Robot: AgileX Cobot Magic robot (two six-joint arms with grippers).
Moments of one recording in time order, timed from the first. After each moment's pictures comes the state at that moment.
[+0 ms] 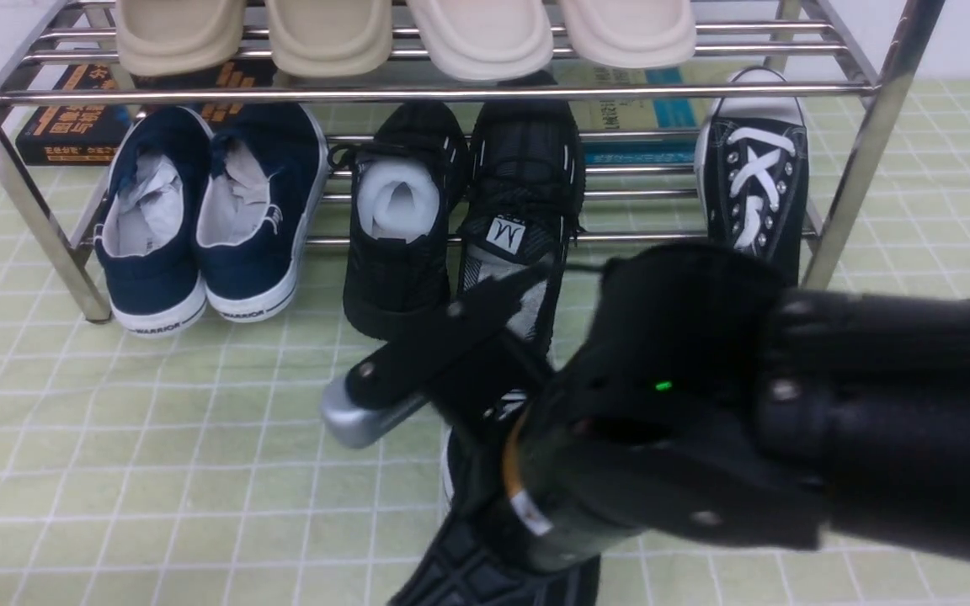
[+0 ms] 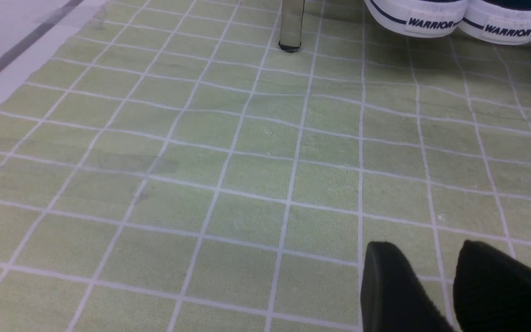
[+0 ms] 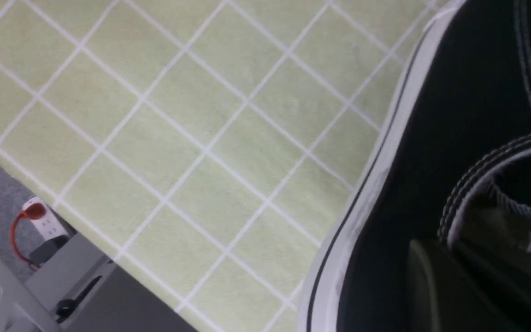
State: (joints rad) right arm 1.13 1.67 -1.35 -0.16 0.93 0.55; left arm 0.04 -0.01 0.02 0.16 0.38 -0.24
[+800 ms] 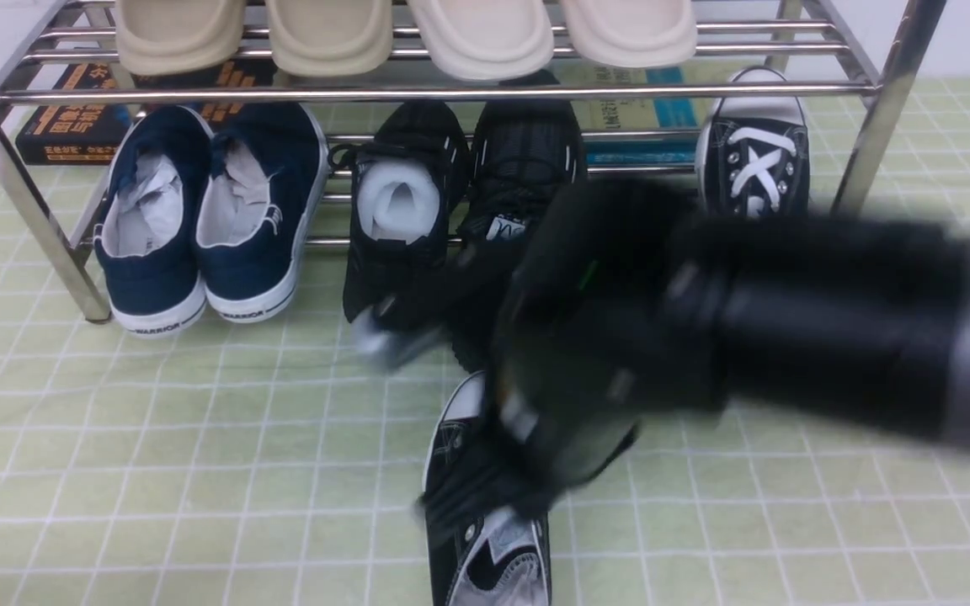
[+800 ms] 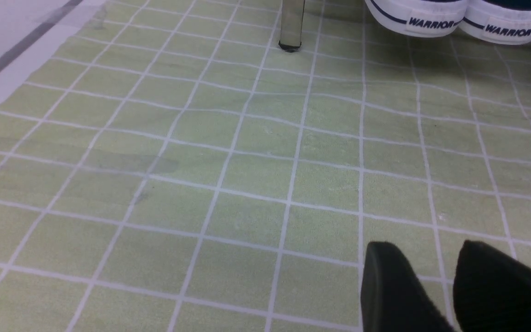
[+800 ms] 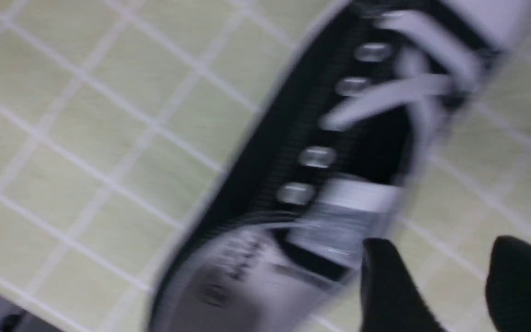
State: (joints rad) right arm 1.00 1.73 -1.52 -0.21 1.16 0.49; left arm 0.04 -0.01 0.02 0.16 0.38 -0.24
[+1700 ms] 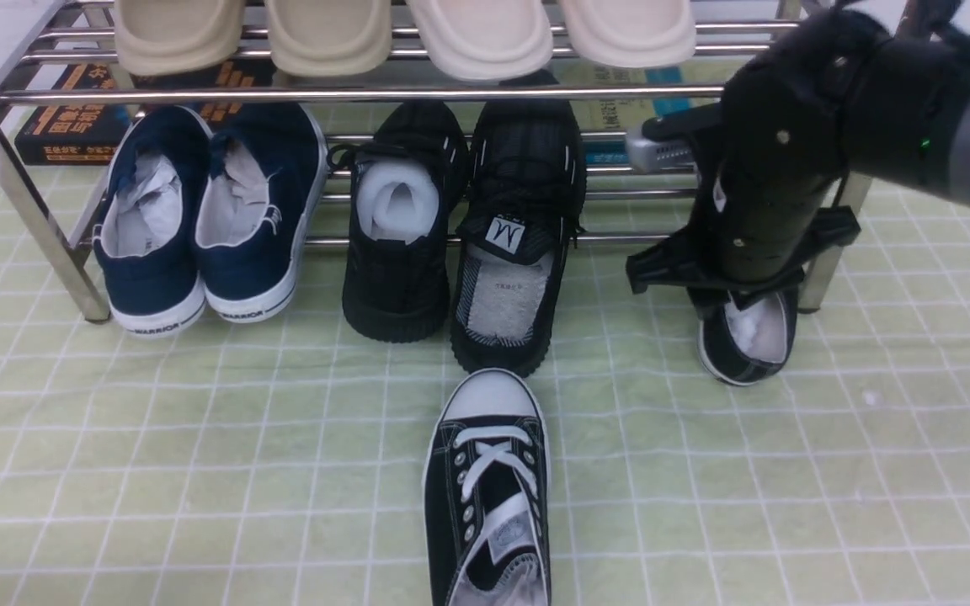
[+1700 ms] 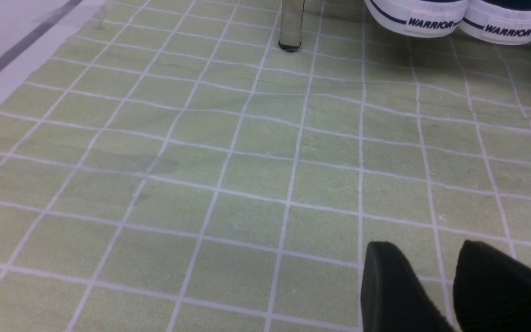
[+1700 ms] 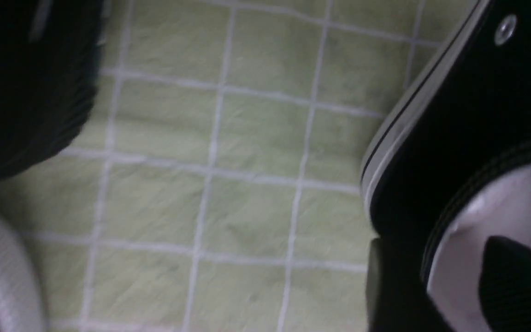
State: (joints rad) right arm 0.52 1.90 -1.54 -0.26 0.99 0.52; left arm 0.04 -0.01 0.02 0.16 0.38 -0.24
